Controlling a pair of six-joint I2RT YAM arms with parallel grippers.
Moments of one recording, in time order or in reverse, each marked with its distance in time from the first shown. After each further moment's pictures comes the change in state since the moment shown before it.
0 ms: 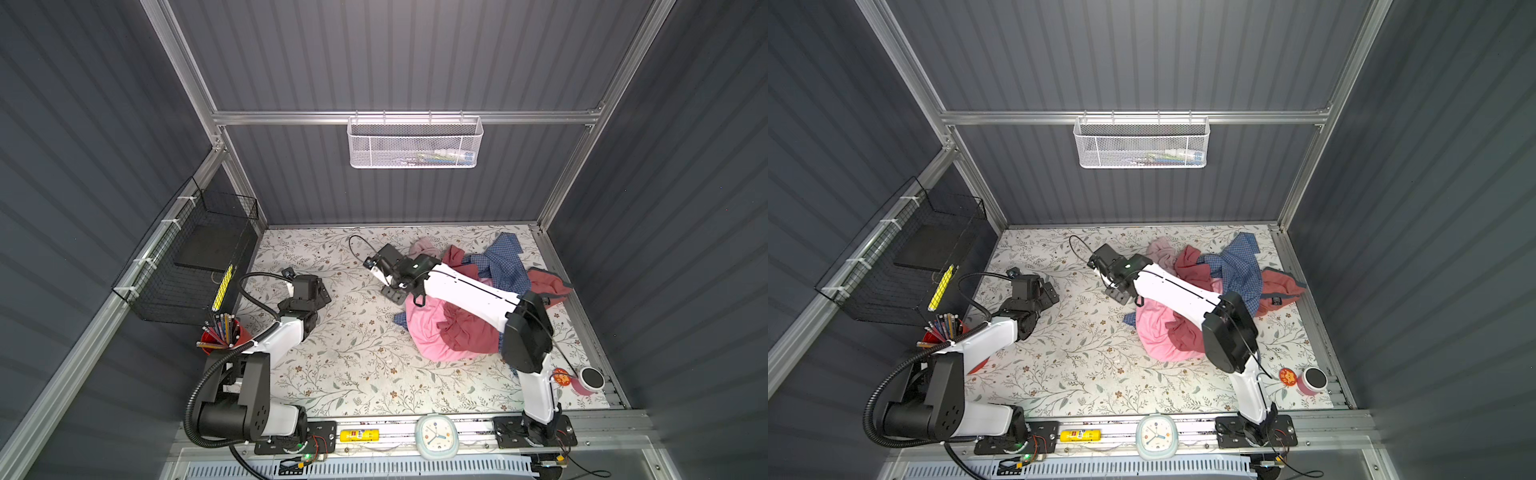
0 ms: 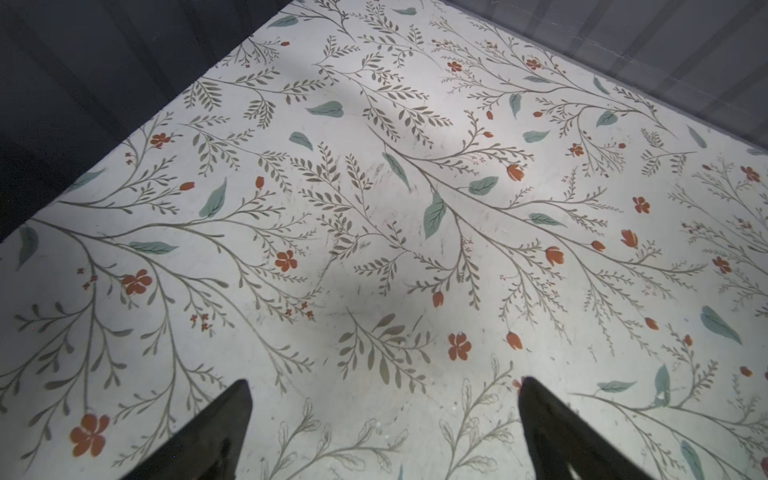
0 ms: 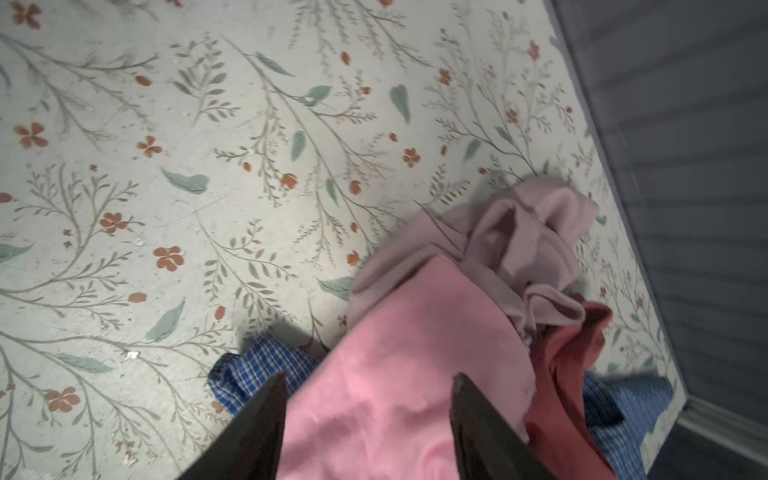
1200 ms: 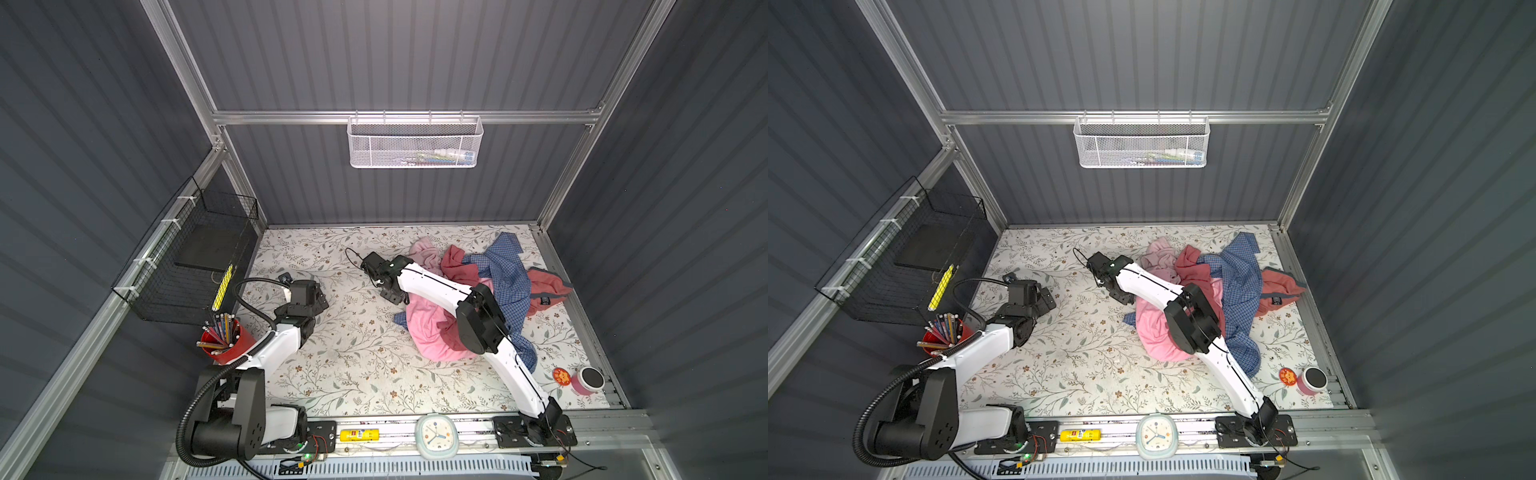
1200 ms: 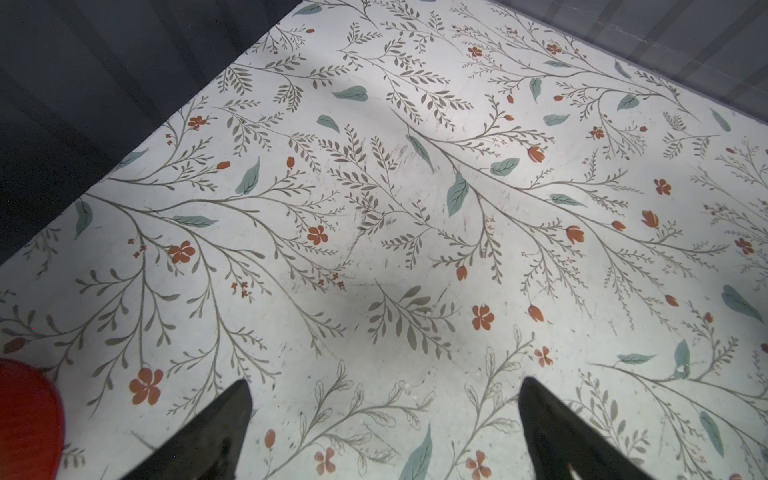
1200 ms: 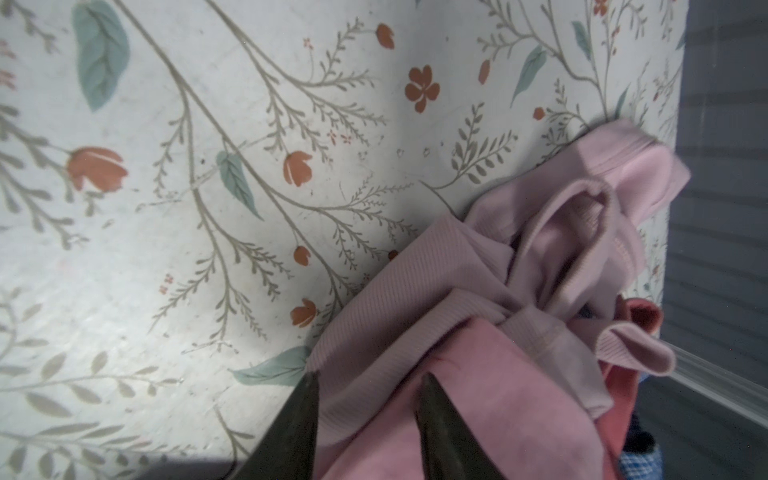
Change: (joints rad) left arm 0.000 -0.086 -0.048 -0.065 -0.011 0.000; right arm -0.058 0.357 0.286 -0.151 0.146 0.028
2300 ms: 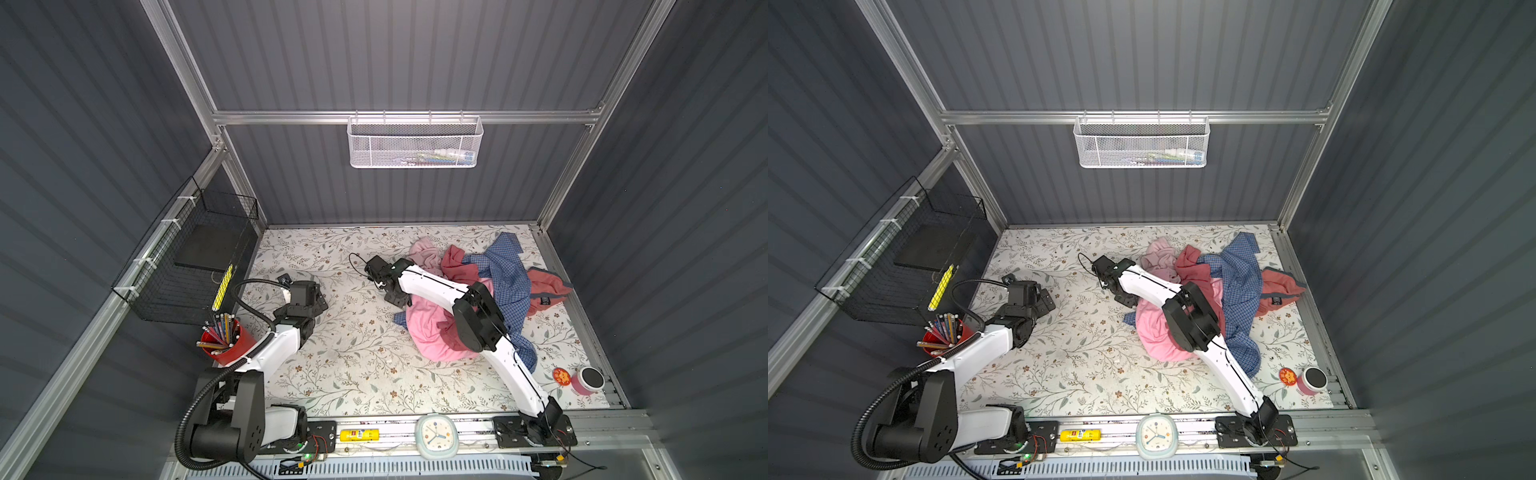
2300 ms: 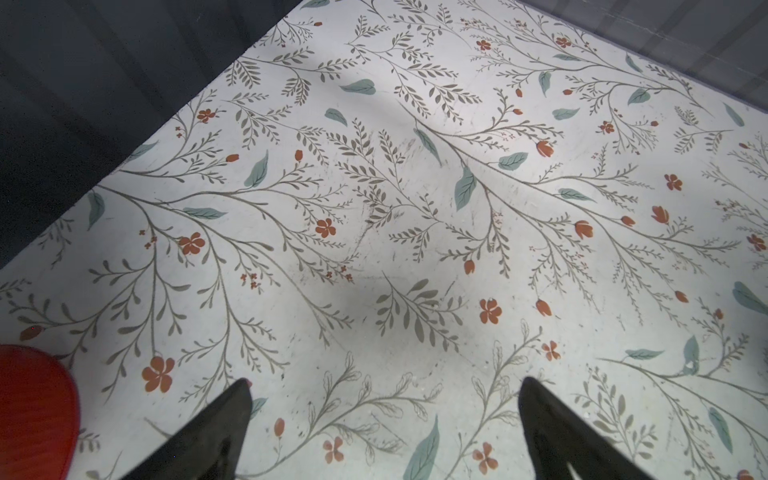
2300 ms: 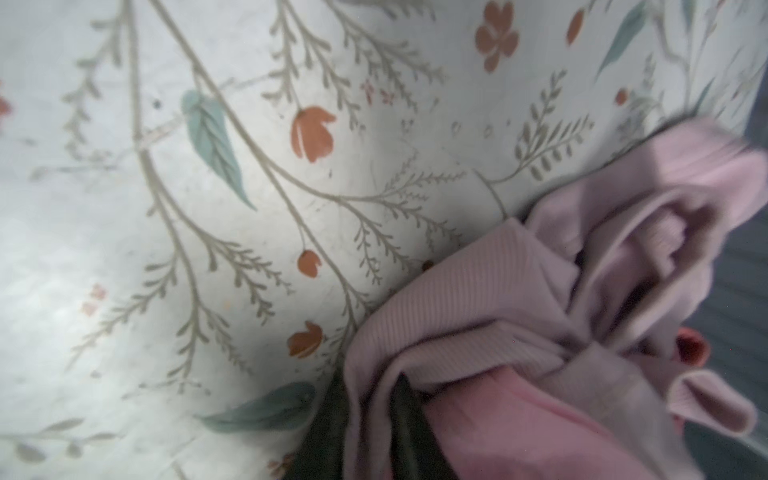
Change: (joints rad) left arm 0.000 -0.013 -0.001 -0.026 -0.007 -0.008; right arm -0.023 0.027 -0.061 0.041 -0.015 -0.074
